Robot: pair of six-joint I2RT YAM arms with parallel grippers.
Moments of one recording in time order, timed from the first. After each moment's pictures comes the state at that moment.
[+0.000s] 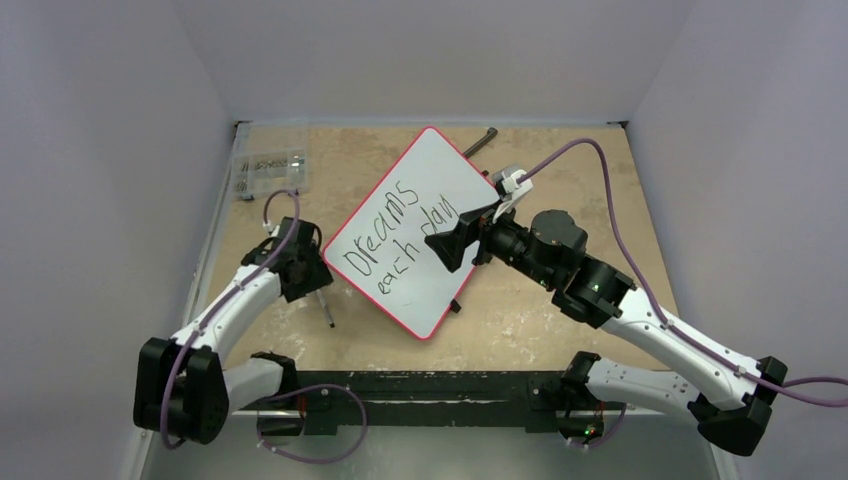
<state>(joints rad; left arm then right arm) -0.22 1.18 0.67 -0.66 -0.18 -0.68 0.90 0.94 0.99 -0.16 0.07 0.36</state>
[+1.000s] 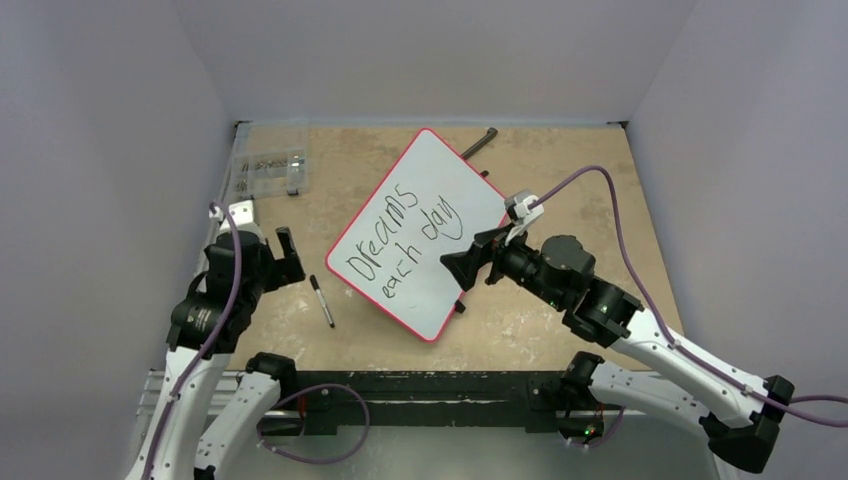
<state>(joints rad) -0.22 0.65 0.92 -0.96 -0.32 -0.37 0.90 0.81 0.84 -0.16 0.11 0.36</state>
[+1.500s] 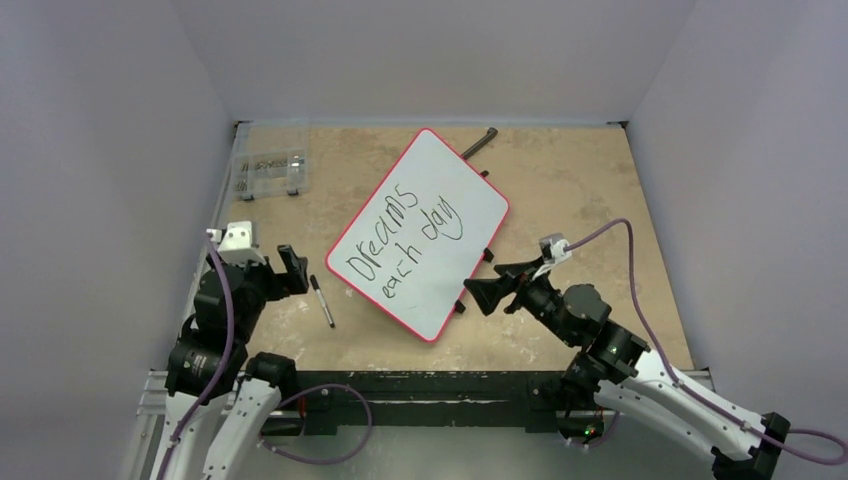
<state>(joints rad) -0.23 0.37 0.77 -0.76 -0.20 -0.25 0.90 0.46 0.42 -0.04 0.16 0.52</state>
